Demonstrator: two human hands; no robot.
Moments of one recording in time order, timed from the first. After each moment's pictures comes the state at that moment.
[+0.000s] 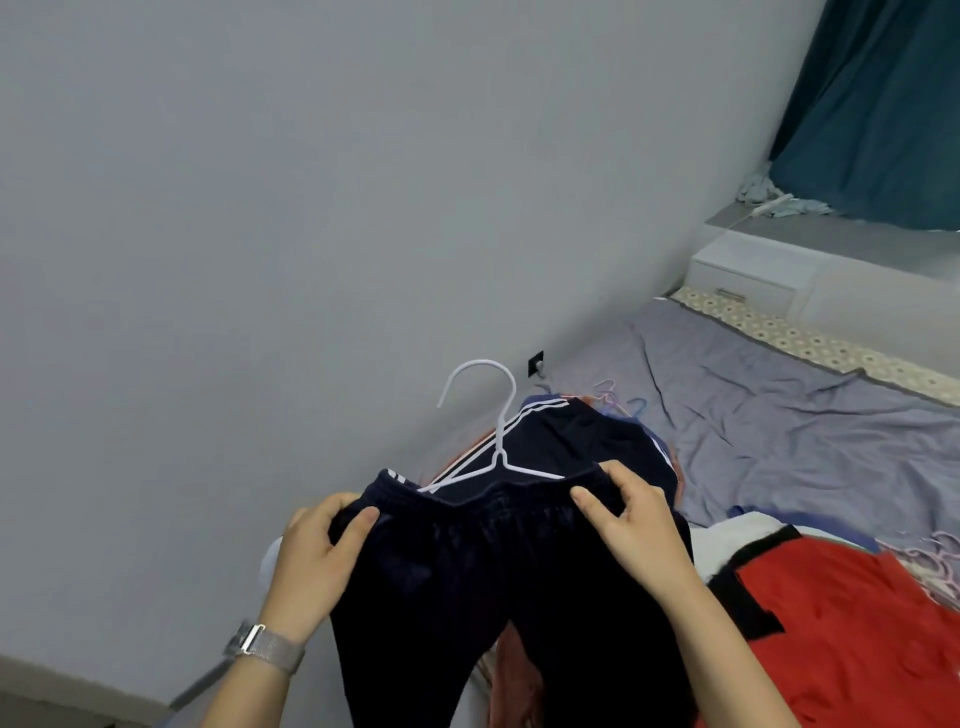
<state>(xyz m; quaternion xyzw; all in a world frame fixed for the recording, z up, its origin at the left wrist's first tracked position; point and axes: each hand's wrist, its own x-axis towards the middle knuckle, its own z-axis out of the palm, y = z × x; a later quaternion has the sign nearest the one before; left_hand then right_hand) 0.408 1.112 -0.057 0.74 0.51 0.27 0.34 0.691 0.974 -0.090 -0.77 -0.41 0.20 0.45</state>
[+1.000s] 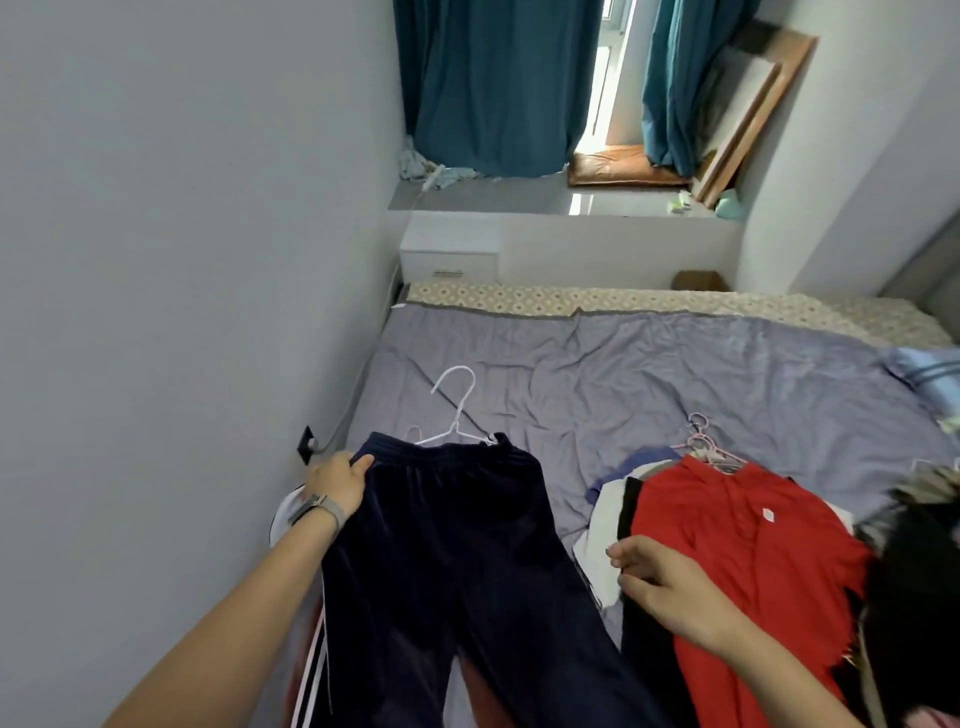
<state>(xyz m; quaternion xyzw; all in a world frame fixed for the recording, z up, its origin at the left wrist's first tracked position) 0.867 1.454 -0.187 0.90 0.32 -0.03 0.30 0.833 1.046 -0.157 -0.89 -0.07 0.22 0.38</state>
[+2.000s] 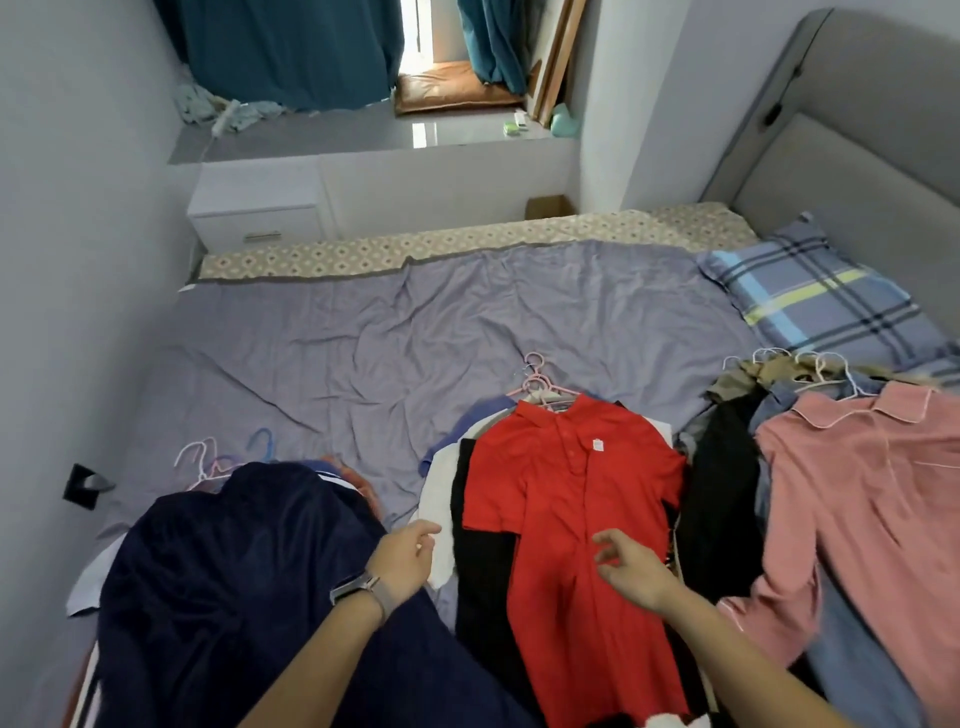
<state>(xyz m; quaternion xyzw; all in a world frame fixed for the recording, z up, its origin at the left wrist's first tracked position) 0.920 1.078 -0.283 0.91 0.05 -0.23 0.35 0.896 0.772 -0.286 -0.89 0.12 0.28 0.33</state>
